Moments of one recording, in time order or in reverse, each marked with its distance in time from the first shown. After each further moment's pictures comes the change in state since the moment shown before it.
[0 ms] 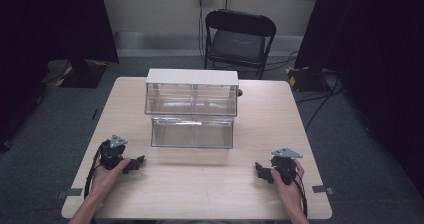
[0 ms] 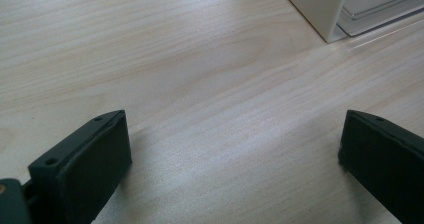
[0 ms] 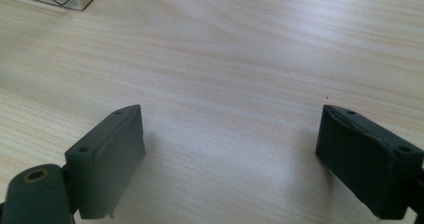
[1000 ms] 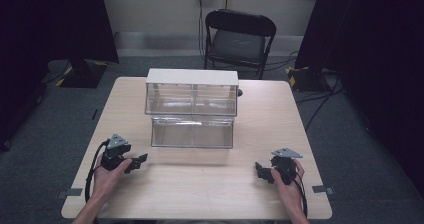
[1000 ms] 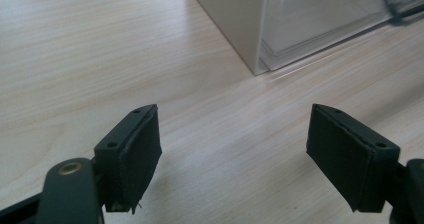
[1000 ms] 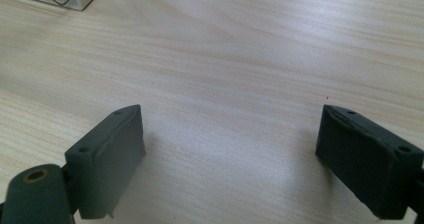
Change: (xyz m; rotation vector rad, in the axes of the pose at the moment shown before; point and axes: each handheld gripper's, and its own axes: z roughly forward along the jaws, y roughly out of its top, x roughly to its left) left arm -0.018 0.013 -0.022 -0.071 -0.102 0.012; right arm 0.000 0.000 0.000 0.000 0.000 0.000
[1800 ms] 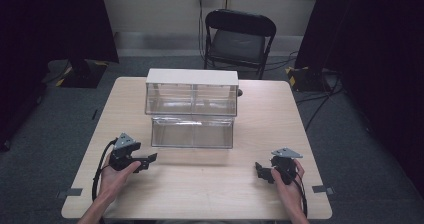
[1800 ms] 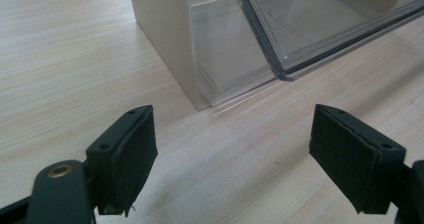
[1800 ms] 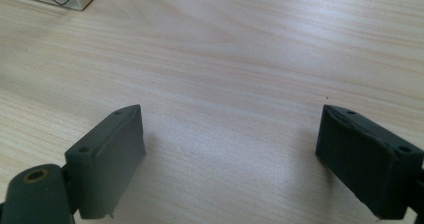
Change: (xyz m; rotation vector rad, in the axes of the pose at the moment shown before) left arm -0.021 0.012 0.004 -0.061 -0.082 0.034; right arm 0.000 0.000 0.000 0.000 0.000 0.000
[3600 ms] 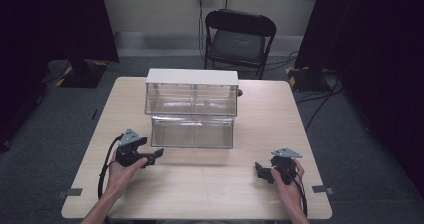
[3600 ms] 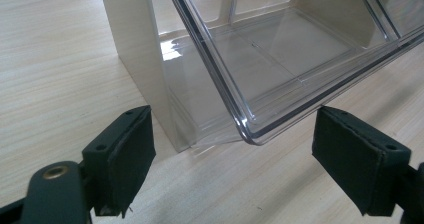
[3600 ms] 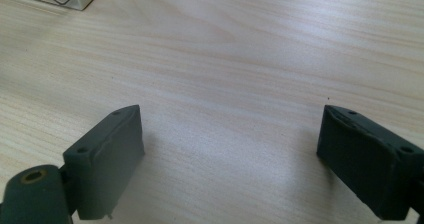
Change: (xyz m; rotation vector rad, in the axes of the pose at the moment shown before) left arm -0.006 0.013 0.010 -0.063 -0.031 0.009; right arm 0.000 0.000 0.000 0.001 0.001 -0.001
